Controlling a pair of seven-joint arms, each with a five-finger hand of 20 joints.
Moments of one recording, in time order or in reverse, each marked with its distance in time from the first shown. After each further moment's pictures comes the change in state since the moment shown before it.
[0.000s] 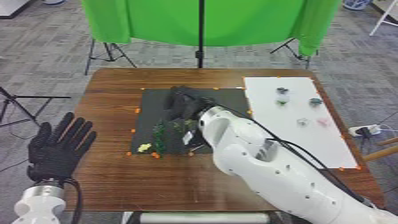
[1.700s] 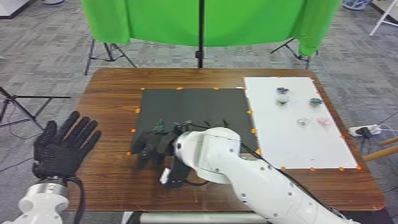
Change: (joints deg) left arm -1.0 1.1 1.1 0.3 -0.1 0.1 -1.0; right arm -4.7 -10.3 0.3 4.8 23.0 -17.4 4.9
